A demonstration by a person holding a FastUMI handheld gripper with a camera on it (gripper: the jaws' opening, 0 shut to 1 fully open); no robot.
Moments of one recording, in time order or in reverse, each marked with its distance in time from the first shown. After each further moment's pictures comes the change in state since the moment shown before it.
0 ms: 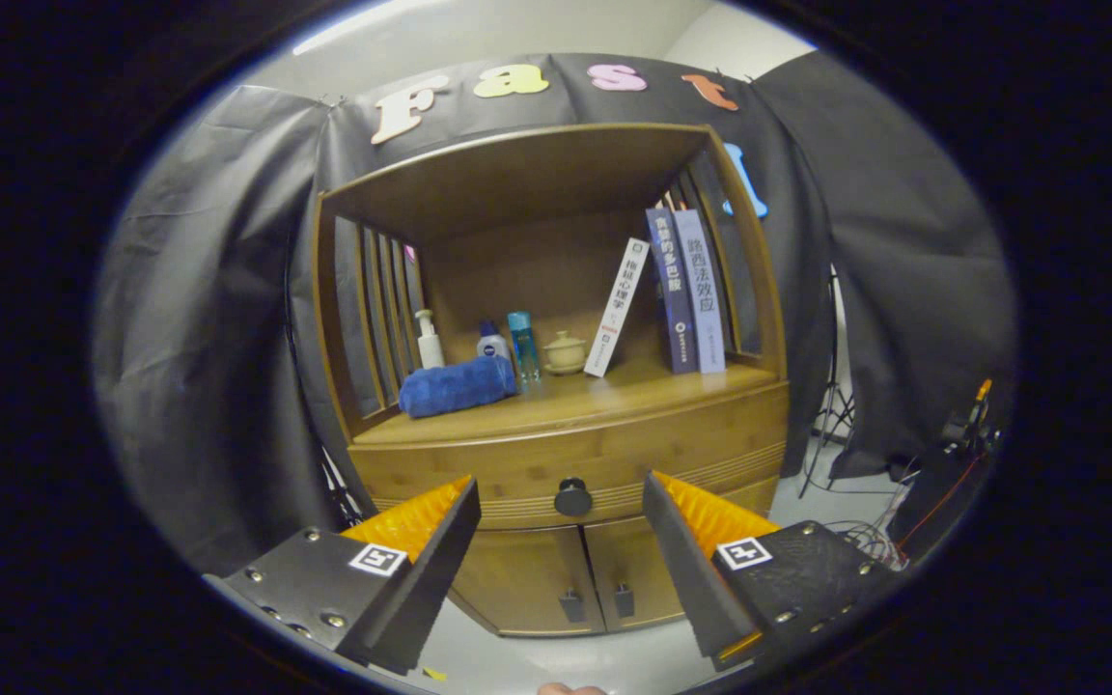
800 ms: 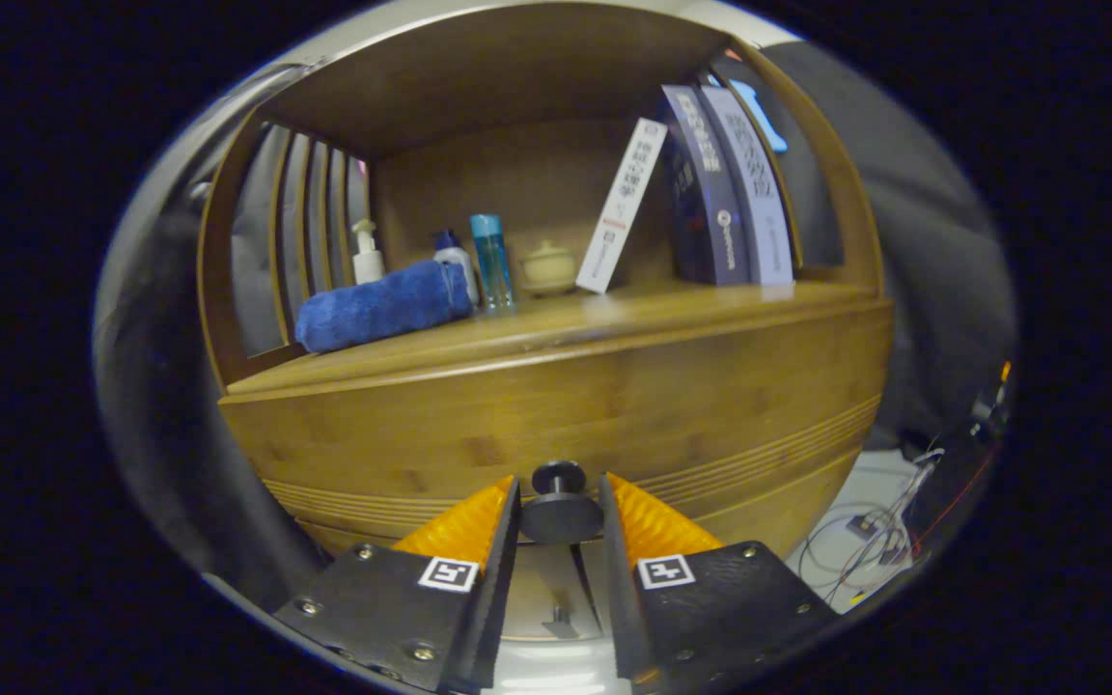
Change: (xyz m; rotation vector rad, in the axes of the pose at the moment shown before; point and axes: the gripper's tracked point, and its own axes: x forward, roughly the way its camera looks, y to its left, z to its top) arm 0.137 -0.009 -0.083 0.027 0.169 -0.061
